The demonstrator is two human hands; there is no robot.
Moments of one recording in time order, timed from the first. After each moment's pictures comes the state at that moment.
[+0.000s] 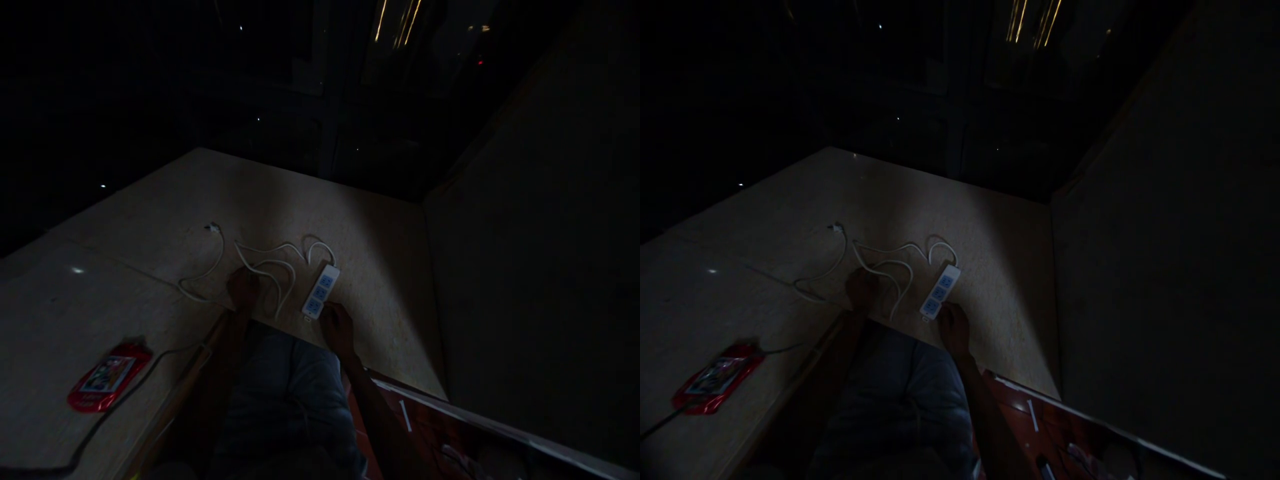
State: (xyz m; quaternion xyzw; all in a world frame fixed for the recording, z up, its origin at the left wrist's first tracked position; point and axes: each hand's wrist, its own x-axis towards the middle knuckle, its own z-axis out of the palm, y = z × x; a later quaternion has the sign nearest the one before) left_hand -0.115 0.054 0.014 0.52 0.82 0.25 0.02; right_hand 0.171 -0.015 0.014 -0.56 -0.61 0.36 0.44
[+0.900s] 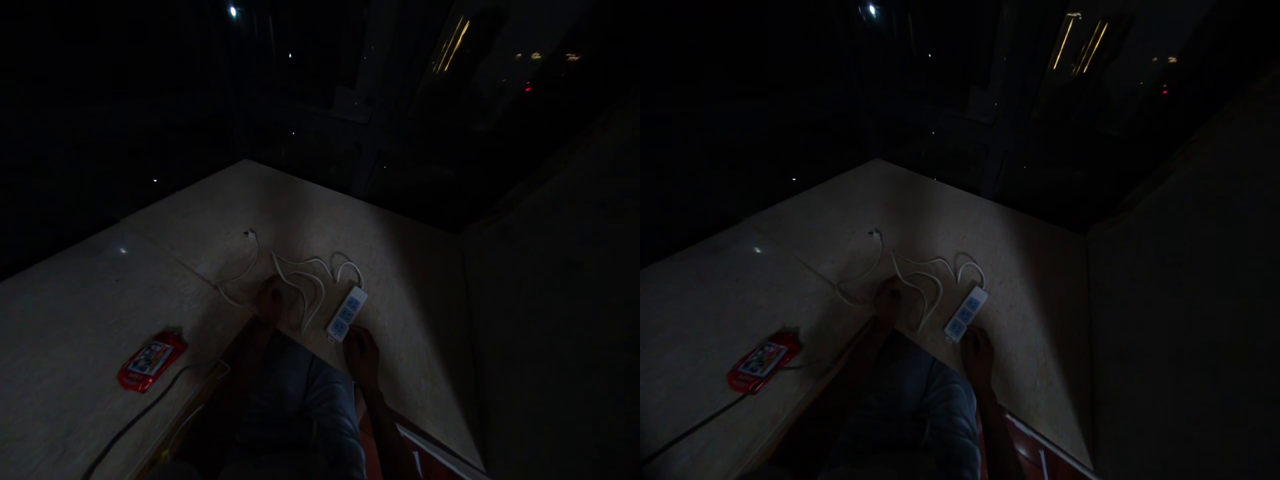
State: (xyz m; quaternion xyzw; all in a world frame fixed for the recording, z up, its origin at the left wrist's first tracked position) left_hand -0.109 0.031 0.021 0.48 0.79 0.38 0.04; right_hand 0.175 -0.018 0.007 -0.57 -0.59 0.37 0.43
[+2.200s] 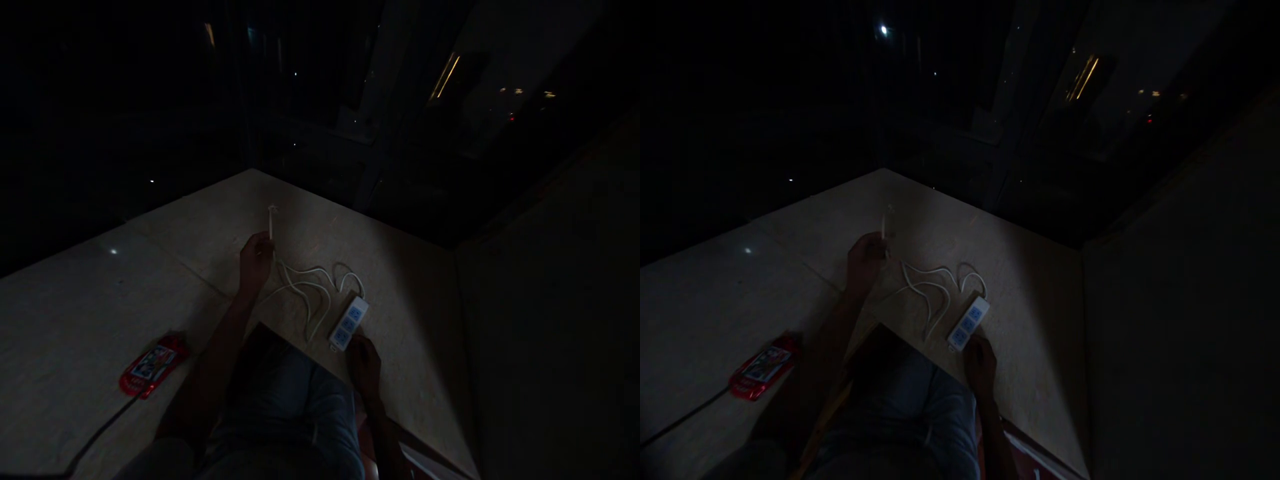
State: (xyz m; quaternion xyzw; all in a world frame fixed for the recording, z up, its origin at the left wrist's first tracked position) left_hand -0.147 0.068 0.194 0.45 0.64 0.61 0.14; right_hand 0.172 -0.015 0.011 -0.58 -0.55 0.39 0.46
